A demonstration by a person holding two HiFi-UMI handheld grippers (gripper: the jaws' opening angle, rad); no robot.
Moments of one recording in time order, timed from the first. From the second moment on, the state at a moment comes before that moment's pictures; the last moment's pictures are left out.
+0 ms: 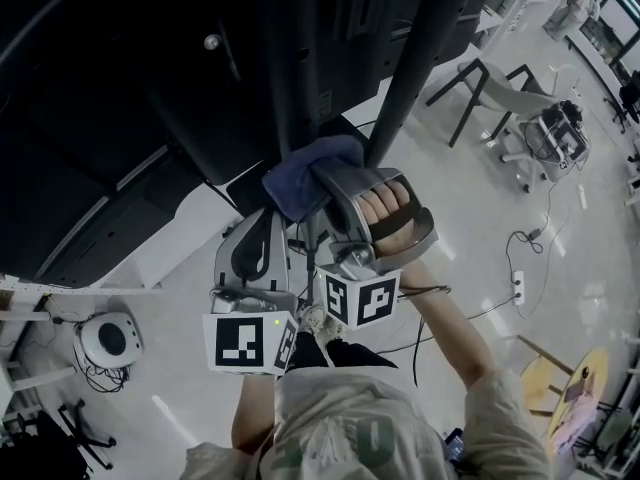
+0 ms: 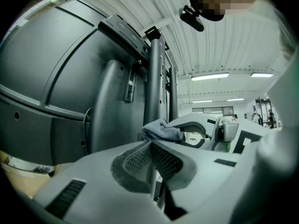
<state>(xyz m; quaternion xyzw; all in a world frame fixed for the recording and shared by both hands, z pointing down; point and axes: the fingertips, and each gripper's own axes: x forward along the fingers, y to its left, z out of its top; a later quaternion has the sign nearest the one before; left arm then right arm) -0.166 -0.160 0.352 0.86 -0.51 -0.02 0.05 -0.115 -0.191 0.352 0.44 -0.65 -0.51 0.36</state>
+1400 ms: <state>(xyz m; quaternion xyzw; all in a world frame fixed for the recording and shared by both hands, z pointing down) -0.164 -0.180 0.597 0.84 -0.54 0.00 0.04 -0.100 -0.183 0.677 0.42 -0.67 -0.49 0.37</state>
